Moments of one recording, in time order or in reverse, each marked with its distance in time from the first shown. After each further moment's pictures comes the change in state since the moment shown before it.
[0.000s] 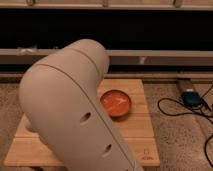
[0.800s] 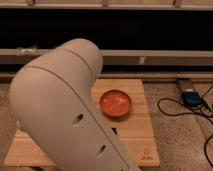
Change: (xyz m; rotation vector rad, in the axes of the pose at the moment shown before) arm -0.036 0.019 -0.008 0.011 -0.055 -0.060
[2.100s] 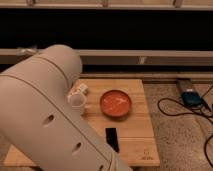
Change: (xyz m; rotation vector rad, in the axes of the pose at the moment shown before) arm -0.076 0.037 0.002 0.008 -0.058 -0.088
